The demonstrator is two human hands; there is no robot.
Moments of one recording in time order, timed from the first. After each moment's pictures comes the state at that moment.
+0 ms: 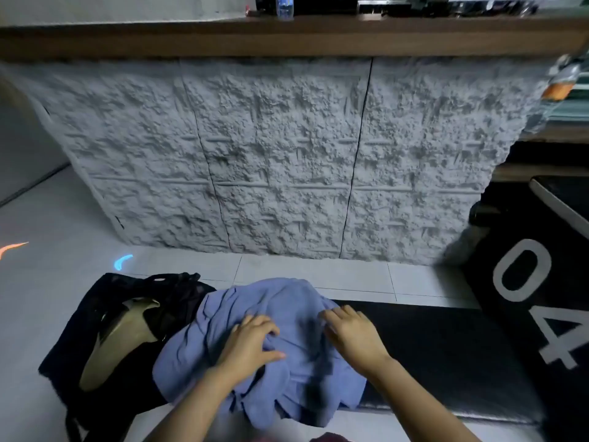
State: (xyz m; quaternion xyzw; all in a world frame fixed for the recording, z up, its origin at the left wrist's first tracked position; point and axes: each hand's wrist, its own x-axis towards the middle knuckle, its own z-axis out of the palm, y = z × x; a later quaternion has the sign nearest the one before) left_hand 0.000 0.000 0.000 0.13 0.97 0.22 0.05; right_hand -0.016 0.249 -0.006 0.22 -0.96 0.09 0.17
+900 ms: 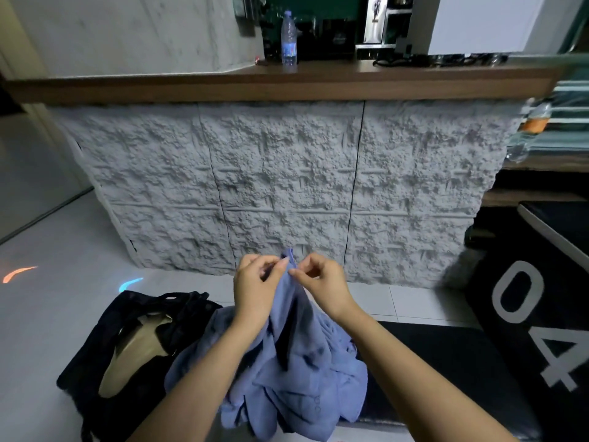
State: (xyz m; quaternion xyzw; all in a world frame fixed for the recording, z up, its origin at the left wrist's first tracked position) left_hand -0.015 0.051 0.160 -0.04 0.81 0.53 -0.25; right_hand -0.029 0.187 0.154 0.13 -0.78 0.61 0.06
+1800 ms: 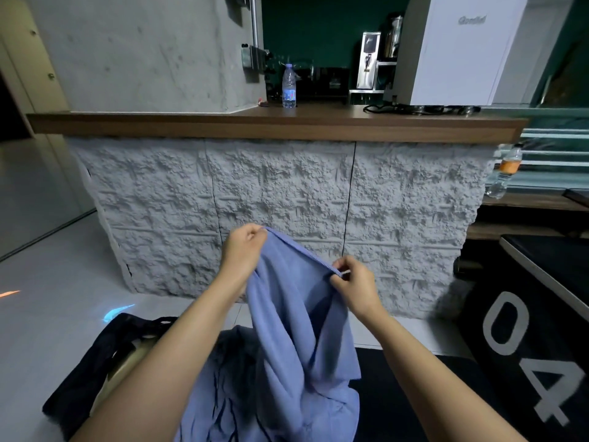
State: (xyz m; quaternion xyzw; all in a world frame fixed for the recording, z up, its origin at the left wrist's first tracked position) left_hand -0.026 0.038 0.268 -0.03 0.78 0.59 -0.20; right_hand -0.036 0.243 0.197 0.04 -0.85 0.51 0.13
